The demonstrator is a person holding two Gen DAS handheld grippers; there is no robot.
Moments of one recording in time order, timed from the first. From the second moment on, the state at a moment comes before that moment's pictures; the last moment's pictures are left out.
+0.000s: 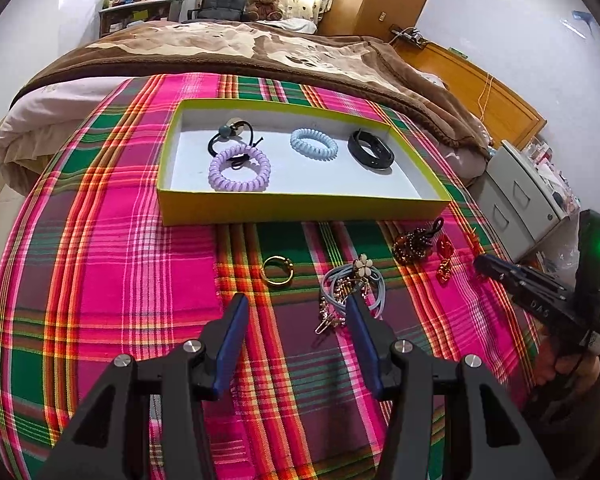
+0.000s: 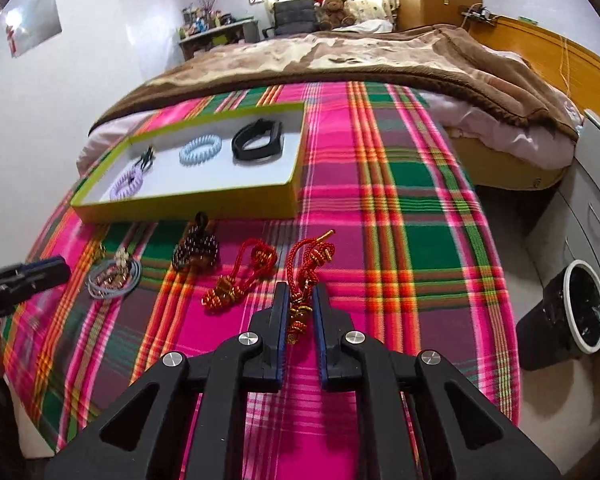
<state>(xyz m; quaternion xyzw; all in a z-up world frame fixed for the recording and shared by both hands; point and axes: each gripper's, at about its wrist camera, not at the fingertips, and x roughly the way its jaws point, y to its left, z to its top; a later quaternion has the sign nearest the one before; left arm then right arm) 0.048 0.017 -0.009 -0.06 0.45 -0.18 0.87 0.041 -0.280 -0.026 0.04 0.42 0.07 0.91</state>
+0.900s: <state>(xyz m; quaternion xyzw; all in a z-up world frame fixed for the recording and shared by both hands) 0.071 -0.062 -0.013 0.06 0.45 -0.20 0.87 0.037 -0.289 -0.024 0.08 0.40 0.09 0.91</state>
